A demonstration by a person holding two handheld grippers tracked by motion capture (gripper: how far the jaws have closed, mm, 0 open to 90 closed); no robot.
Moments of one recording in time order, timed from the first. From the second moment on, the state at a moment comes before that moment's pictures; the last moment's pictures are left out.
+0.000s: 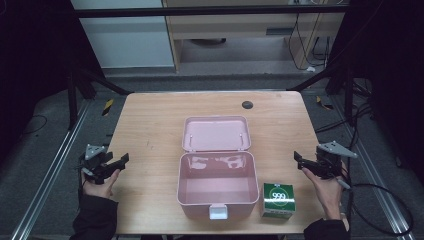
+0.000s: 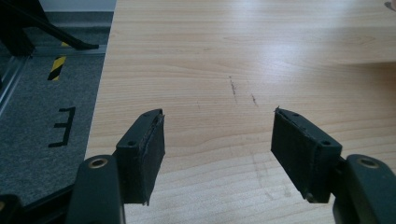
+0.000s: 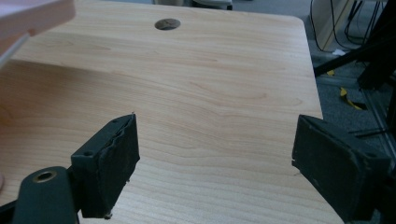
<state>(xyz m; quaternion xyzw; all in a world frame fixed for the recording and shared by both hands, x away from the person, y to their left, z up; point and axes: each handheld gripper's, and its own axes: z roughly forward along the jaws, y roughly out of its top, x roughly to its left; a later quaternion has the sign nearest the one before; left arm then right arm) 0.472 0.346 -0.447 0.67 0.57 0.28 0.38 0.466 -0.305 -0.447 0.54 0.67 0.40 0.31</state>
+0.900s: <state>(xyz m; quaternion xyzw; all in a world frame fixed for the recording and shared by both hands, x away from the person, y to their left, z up) 0.476 0.335 -0.460 0.71 0.55 0.27 0.35 0.446 -0.284 -0.380 0.41 0.78 0.39 0.27</state>
